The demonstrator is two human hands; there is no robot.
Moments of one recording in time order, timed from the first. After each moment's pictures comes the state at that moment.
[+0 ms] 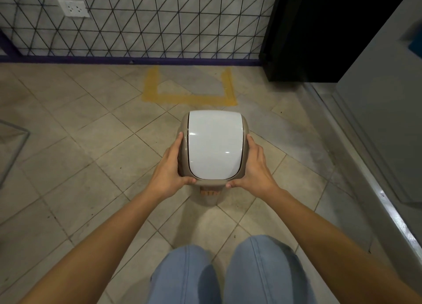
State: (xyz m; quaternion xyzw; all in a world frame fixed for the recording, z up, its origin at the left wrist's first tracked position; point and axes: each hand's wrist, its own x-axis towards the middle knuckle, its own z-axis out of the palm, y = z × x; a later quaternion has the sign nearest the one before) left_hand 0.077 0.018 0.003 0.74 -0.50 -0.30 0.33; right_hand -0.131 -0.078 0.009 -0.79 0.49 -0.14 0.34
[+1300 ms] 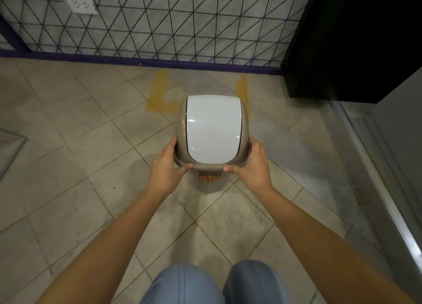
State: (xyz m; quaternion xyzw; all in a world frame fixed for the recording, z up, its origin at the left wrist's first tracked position) left_hand 0.122 -0.105 -0.014 0.79 -0.43 -0.20 0.38; right_hand -0.060 -0.223 -0.009 -0.74 0.51 -0.22 0.38
